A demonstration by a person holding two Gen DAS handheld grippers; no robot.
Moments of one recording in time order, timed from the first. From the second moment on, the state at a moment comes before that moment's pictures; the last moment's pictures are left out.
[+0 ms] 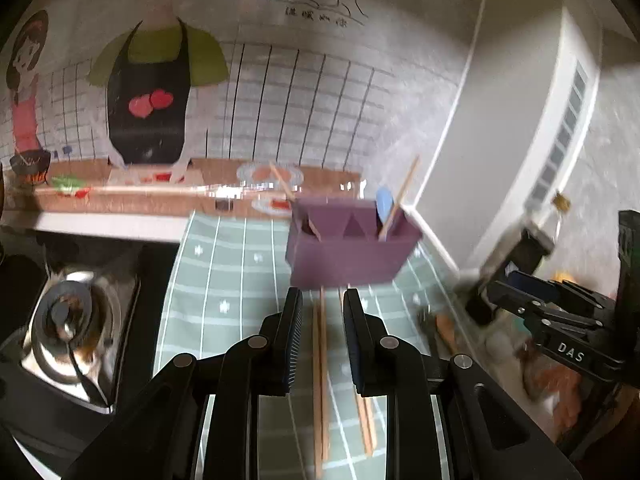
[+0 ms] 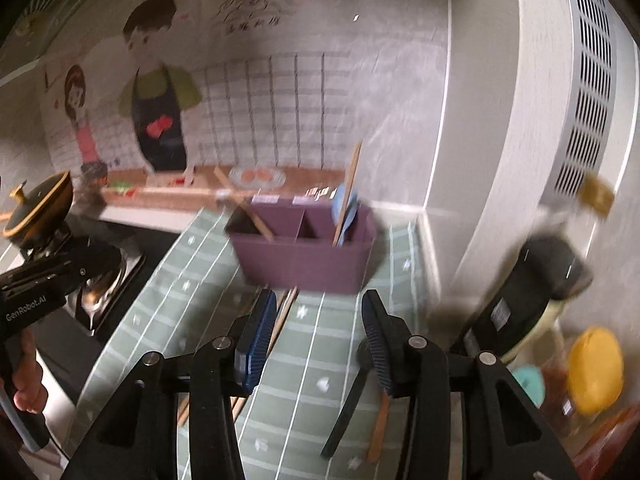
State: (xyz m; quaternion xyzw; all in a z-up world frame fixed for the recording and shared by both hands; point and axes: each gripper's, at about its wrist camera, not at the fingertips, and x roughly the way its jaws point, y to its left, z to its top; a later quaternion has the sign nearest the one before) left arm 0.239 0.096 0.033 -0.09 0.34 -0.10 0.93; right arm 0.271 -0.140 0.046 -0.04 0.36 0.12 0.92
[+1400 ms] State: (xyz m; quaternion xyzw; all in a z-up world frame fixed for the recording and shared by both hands) left arm 0.150 0.124 -0.062 -0.11 0.43 -0.07 0.89; right arm 0.215 -0.058 -0.110 -0.08 0.49 0.15 0.85
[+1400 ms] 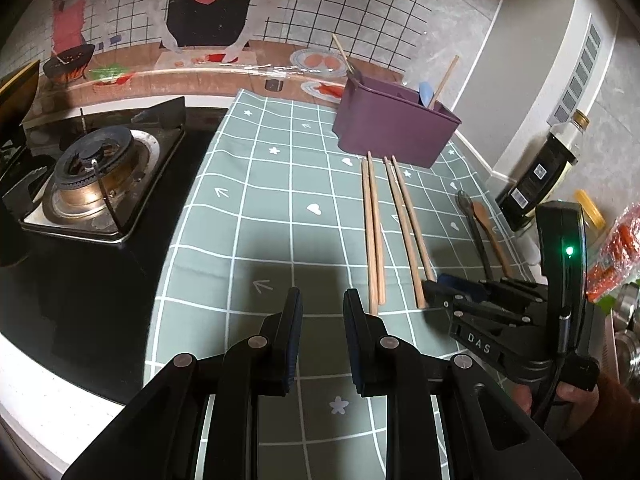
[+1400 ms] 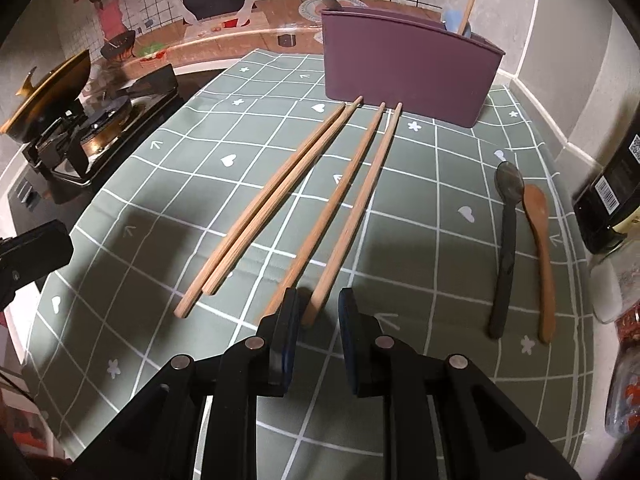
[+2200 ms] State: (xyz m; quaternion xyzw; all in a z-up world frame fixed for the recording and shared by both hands) left arm 0.170 0.056 -0.095 -0.09 0.47 -0.12 0.87; right arm 0.197 -0.143 -0.092 -0.02 0.48 0.10 0.87
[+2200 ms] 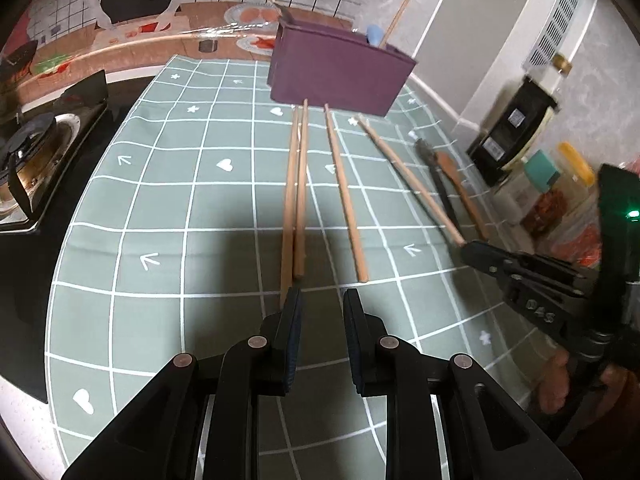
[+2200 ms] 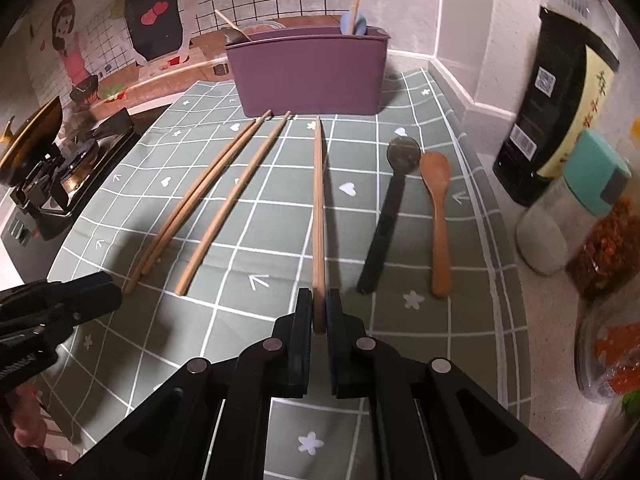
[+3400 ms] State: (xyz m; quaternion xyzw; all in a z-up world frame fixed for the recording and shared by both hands) left arm 0.205 0.053 -0.095 -0.08 0.45 -0.03 0.89; right arm 0.194 -0.149 -0.086 -0.03 0.47 0.11 0.87
